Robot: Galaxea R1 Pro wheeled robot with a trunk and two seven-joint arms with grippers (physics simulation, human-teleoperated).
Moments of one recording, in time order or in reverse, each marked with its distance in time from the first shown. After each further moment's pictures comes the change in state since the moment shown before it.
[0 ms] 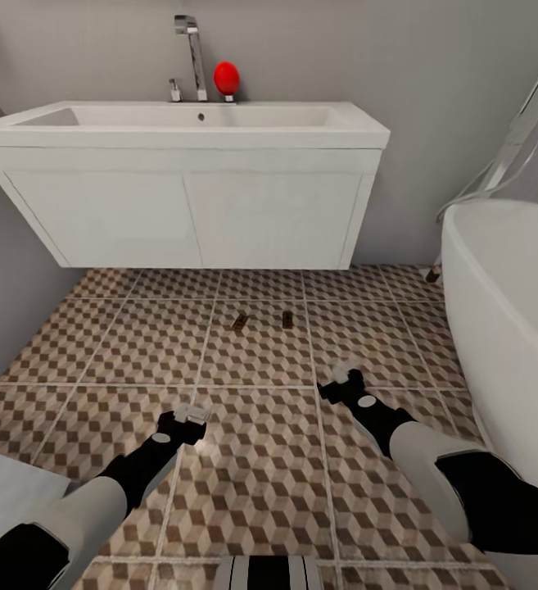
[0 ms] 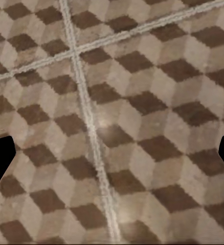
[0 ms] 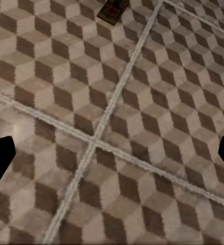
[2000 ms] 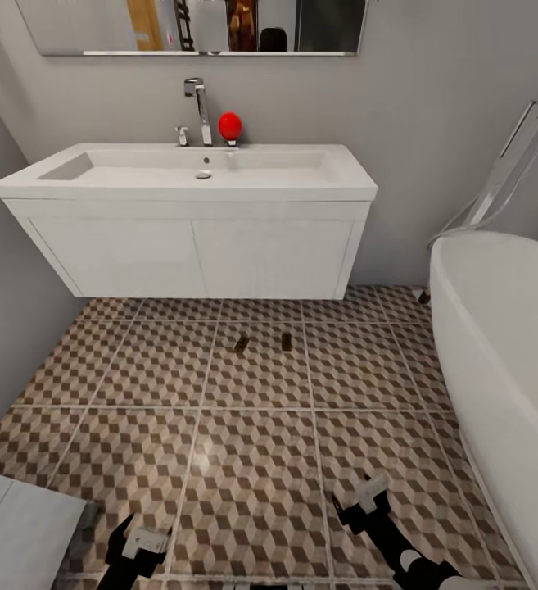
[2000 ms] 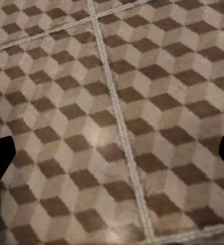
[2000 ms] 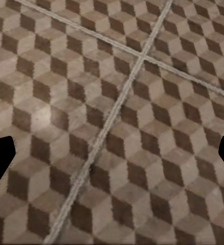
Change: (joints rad) left arm 0.313 0.028 0.002 0.397 0.013 -0.819 -0.008; right arm 0.472 -0.071 -0.001 0.002 -0.003 -0.423 -0.006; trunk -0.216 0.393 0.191
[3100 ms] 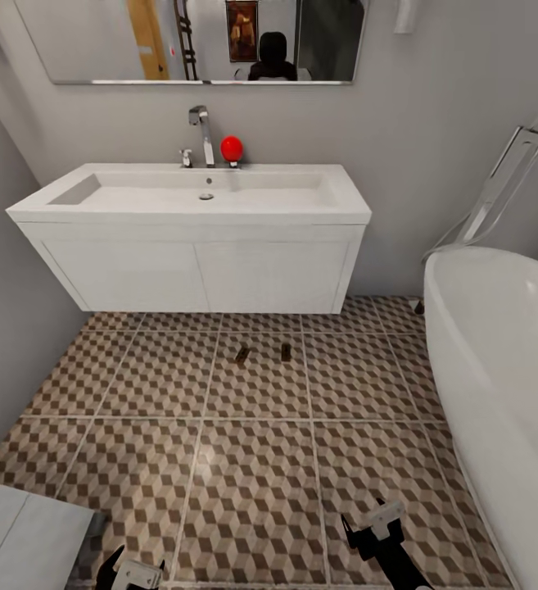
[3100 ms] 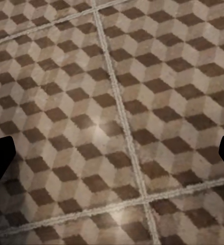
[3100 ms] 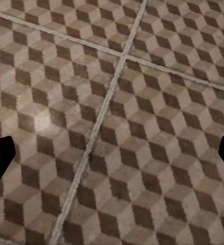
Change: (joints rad) left arm 0.079 0.006 0.001 0.000 0.002 -0.010 0.002; right arm 0.081 -0.012 0.006 0.001 -0.122 -0.061 -0.002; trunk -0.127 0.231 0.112
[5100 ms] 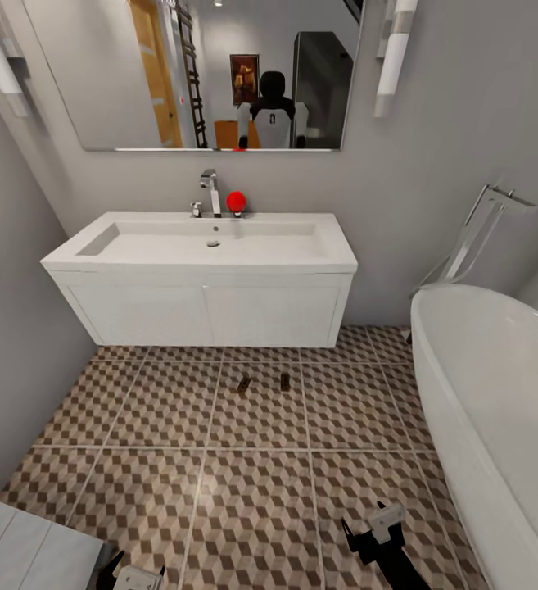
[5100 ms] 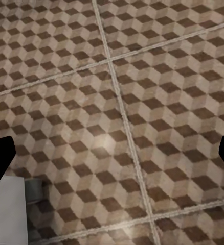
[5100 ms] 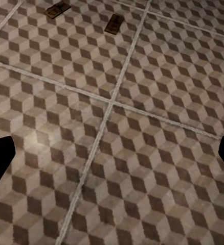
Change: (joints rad) left arm 0.012 -0.004 -0.001 0.000 0.000 0.003 0.002; right arm 0.009 0.000 0.000 0.000 -0.001 0.000 0.000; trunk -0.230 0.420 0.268
